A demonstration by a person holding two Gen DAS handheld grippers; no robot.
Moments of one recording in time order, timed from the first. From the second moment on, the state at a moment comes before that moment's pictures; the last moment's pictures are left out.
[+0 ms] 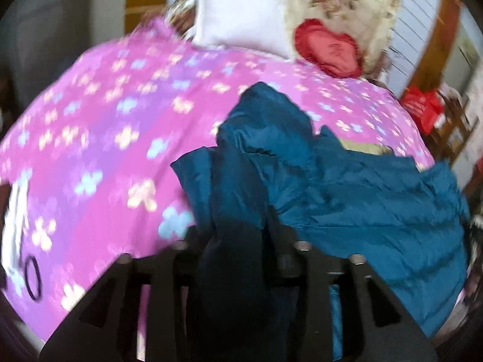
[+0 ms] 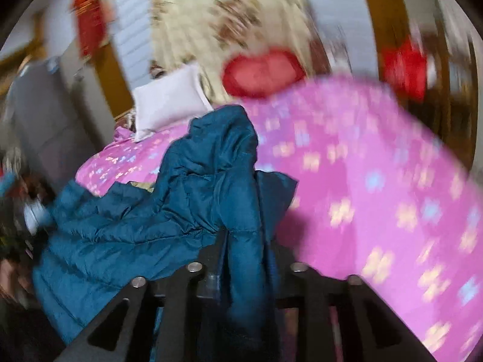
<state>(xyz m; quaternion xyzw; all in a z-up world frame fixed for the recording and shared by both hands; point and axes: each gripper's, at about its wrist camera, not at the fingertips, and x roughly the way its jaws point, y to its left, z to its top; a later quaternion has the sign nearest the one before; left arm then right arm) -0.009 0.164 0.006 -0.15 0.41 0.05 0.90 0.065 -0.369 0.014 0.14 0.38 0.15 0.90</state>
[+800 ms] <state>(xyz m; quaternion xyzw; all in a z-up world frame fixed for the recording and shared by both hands) -0.230 0.020 0.093 0.01 0.30 -0.06 0.95 -0.208 -0.261 0.103 0.05 0.31 0.04 0.95</state>
